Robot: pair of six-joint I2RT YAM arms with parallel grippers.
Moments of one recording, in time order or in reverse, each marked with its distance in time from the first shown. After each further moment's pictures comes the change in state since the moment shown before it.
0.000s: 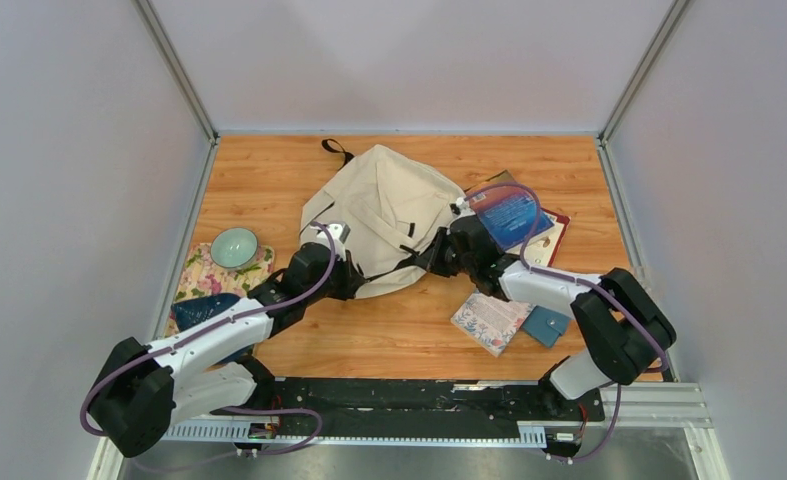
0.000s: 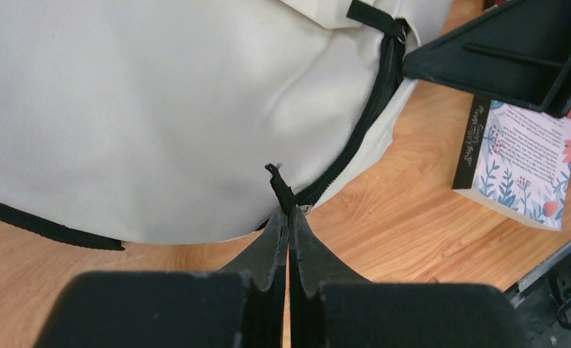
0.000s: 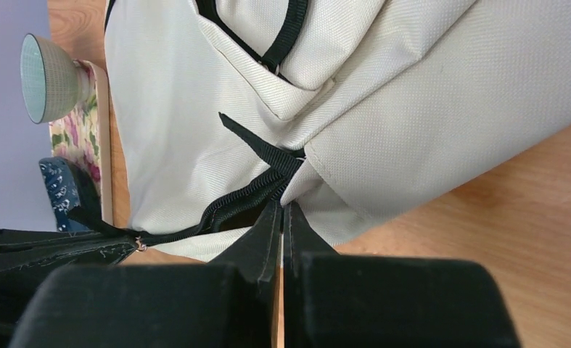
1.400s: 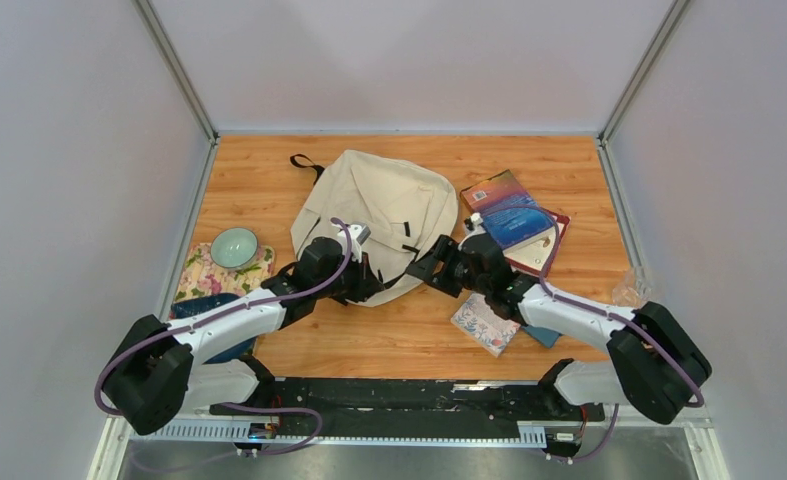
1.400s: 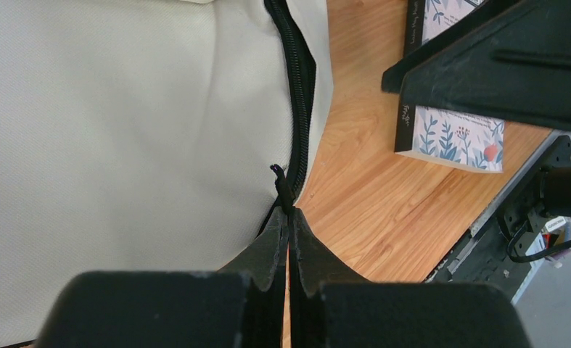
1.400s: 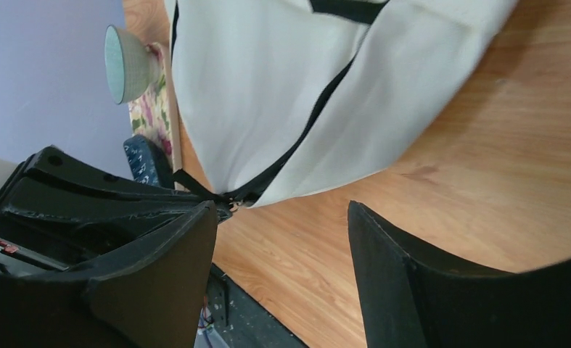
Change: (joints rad) left arm -0.026 0.127 0.040 0.101 0.241 0.037; right arm 0.031 -0.250 -0.133 -0.053 -0.025 0.172
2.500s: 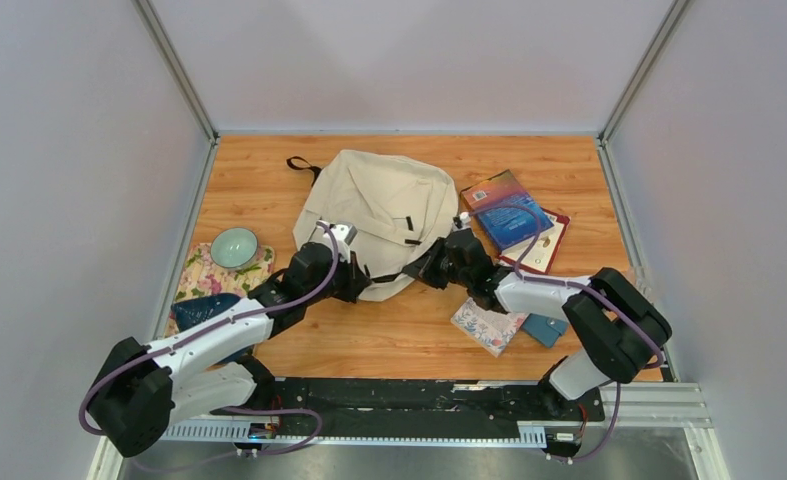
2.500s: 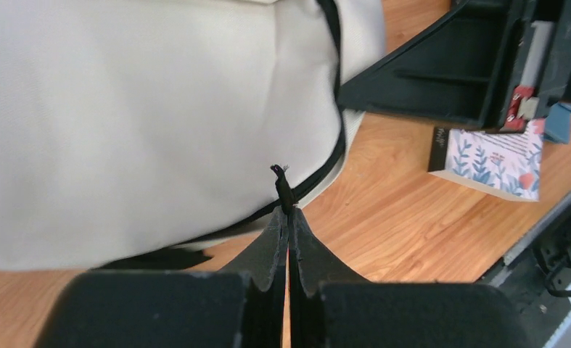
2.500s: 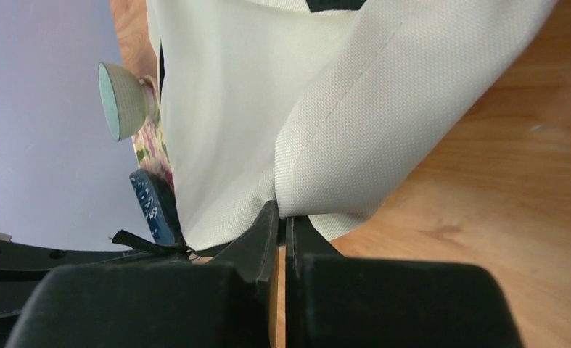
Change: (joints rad) left arm 0.000 -0.122 -0.035 -0.042 -0.126 0.013; right arm 0.047 0.264 0.063 0.197 0.034 0.145
